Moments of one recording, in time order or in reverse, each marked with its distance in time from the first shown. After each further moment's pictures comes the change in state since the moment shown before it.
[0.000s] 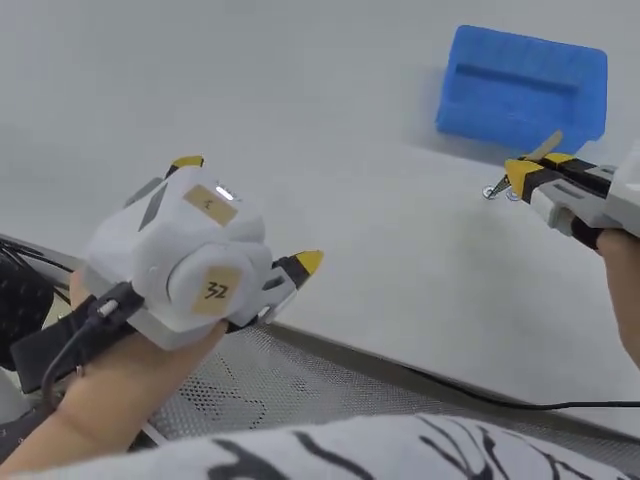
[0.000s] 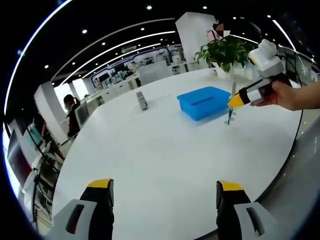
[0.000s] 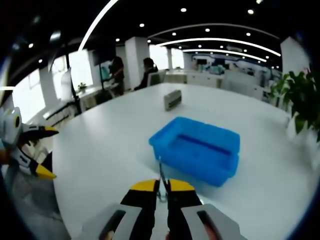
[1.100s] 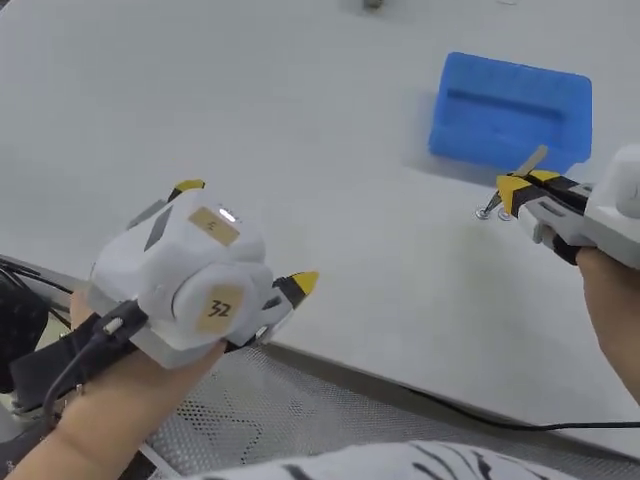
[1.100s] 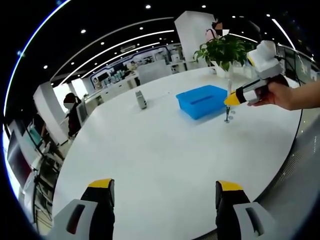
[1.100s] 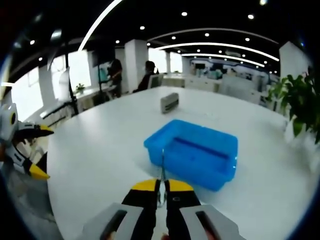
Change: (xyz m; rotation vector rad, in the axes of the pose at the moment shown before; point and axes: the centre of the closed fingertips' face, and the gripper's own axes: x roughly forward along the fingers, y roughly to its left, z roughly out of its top) left arm 0.000 -0.001 -0.001 0.007 0.007 -0.005; right arm 0.006 -0.008 0.002 -0.007 -0.033 -0.033
